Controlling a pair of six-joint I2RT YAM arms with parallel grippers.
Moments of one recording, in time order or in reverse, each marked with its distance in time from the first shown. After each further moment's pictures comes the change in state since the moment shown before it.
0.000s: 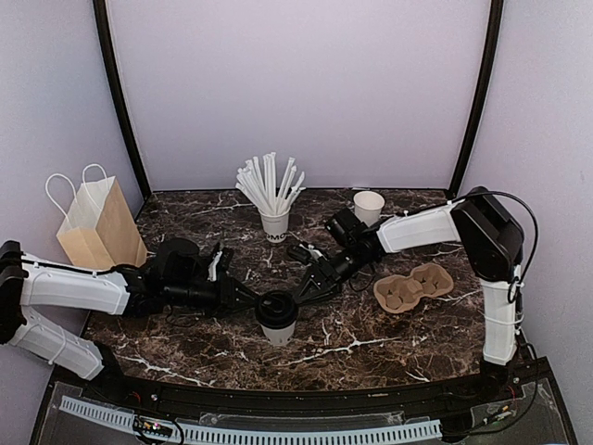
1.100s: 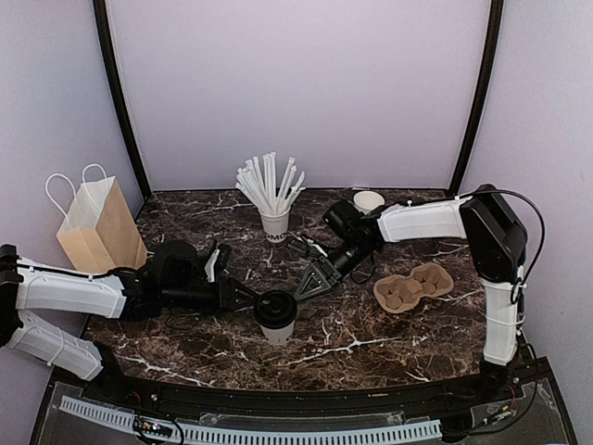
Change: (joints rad) left arm -0.013 -0.040 -0.029 0.043 -0.085 0.117; right arm -0.001 -0.028 0.095 -0.213 0.111 -0.251
